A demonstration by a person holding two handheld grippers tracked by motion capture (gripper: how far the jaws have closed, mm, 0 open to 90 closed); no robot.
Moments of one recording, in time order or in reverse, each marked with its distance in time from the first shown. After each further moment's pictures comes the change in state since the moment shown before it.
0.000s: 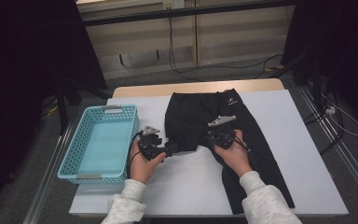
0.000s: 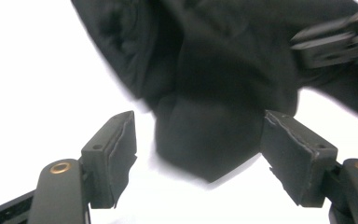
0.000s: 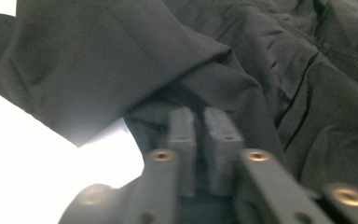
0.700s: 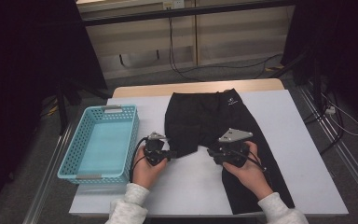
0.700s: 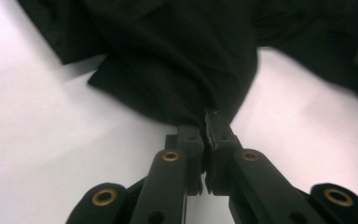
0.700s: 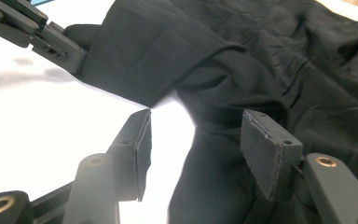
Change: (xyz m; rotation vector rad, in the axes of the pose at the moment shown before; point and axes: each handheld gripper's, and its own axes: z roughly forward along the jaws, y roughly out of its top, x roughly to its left) left arm -0.020 -0.007 -0.004 0.076 -0.131 -0.009; right arm 0.022 -0.033 -0.059 -0.128 0.039 -0.089
